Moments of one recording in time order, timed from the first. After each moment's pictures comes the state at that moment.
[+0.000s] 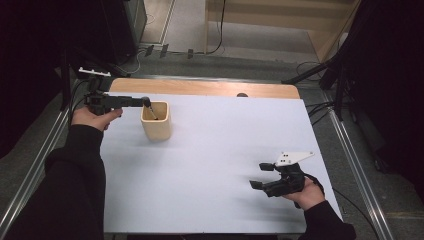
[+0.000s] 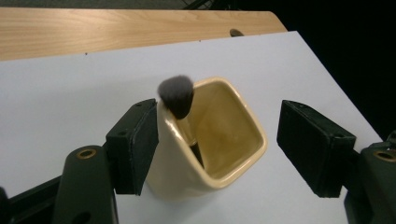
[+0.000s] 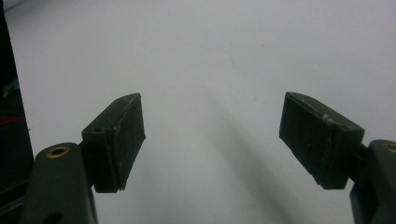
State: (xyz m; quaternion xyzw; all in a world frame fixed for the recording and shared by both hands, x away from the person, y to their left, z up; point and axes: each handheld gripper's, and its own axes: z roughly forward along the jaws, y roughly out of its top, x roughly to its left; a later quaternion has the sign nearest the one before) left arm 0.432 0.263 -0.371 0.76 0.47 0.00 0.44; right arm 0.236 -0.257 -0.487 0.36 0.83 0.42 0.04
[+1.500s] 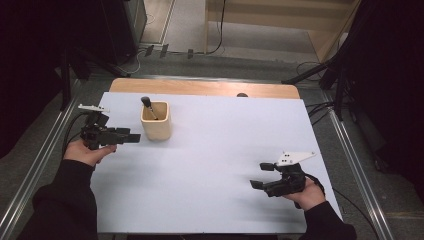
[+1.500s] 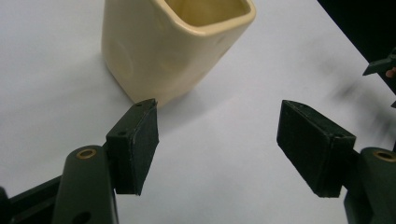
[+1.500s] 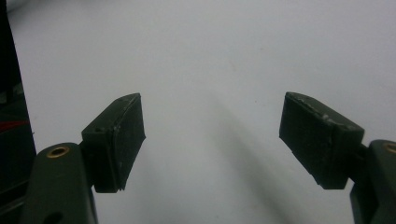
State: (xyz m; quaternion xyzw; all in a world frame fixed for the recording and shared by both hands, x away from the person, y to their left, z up) left arm 0.366 0.273 -0.420 0.80 0.44 -0.03 0.41; right arm 0.235 -0.258 -0.485 0.36 0.83 0.43 0.04
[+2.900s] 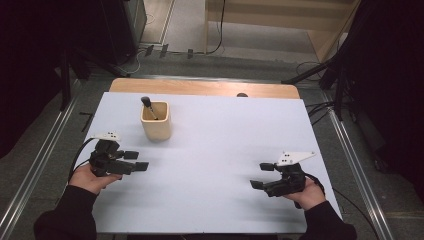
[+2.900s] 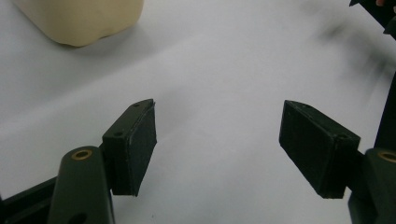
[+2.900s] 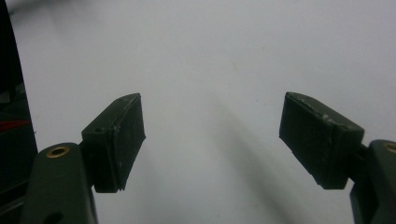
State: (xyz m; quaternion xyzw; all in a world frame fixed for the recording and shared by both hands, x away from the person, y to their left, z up) left arm 0.312 0.253 -0.451 0.84 0.38 -0.04 0.39; right arm 0.235 -0.259 -0.486 0.36 0.83 0.43 0.04
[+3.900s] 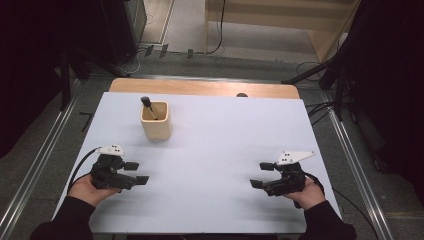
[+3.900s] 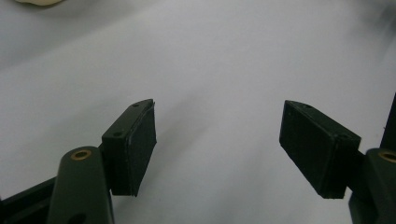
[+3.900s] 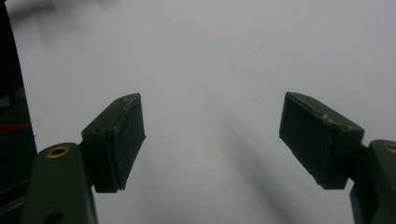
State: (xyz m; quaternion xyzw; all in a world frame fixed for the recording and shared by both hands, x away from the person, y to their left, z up) left arm 0.289 0.249 -0.465 0.86 0.35 -0.03 0.36; right arm 0.237 -0.260 -0.486 0.37 0.82 0.43 0.03
